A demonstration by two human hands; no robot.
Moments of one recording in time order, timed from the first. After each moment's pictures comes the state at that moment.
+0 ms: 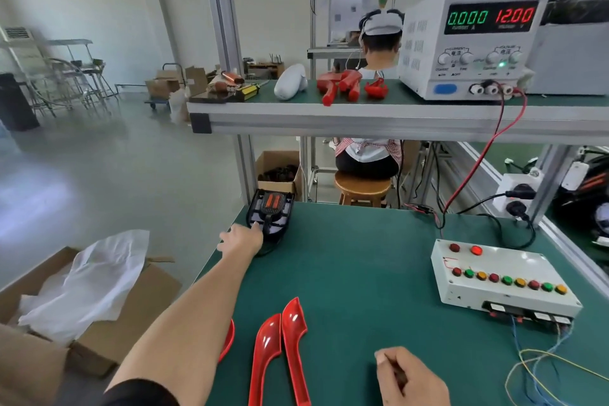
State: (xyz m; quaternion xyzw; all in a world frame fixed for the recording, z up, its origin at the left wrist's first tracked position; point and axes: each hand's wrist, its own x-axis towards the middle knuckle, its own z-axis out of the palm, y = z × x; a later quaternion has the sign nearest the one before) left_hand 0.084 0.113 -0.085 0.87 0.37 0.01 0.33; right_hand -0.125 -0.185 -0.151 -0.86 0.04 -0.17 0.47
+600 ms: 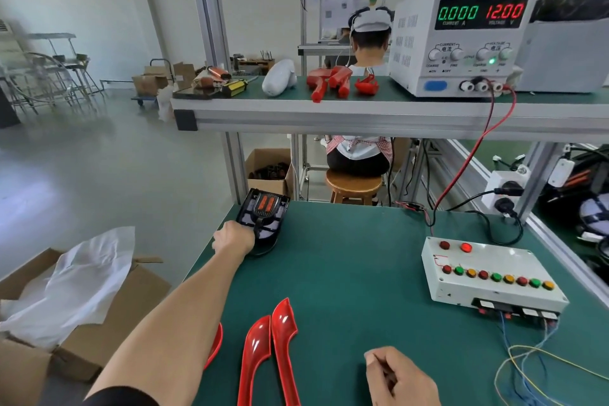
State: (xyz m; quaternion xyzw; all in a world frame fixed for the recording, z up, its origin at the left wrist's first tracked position) left_hand 0.103 0.115 -0.098 0.87 0.35 0.03 0.34; right_hand -0.124 -0.187 -0.152 -0.87 0.04 -0.16 0.47
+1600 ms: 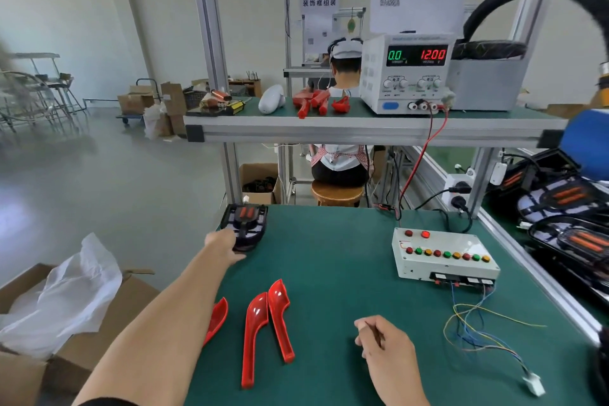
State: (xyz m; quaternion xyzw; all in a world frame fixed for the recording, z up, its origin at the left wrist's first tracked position) left_hand 0.025 0.102 -0.056 0.53 0.35 0.08 0.77; right_hand -0.161 -0.202 -0.127 -0.82 0.08 -0.06 0.56
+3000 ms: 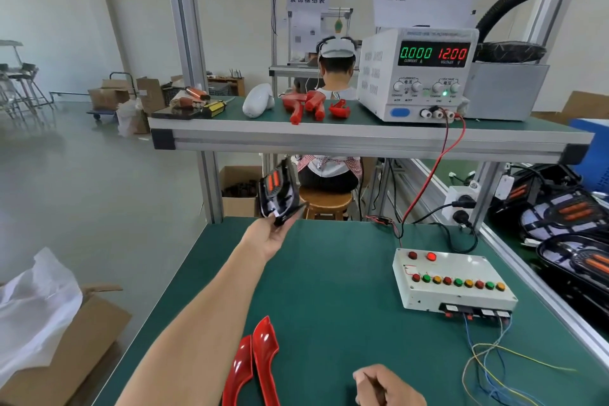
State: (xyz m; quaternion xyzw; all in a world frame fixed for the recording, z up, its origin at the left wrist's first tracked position) left_hand 0.113 0.021 -0.041 0.27 0.15 -0.06 0.95; right_hand -0.137 -0.187 -0.140 -0.87 0.09 -0.17 0.45
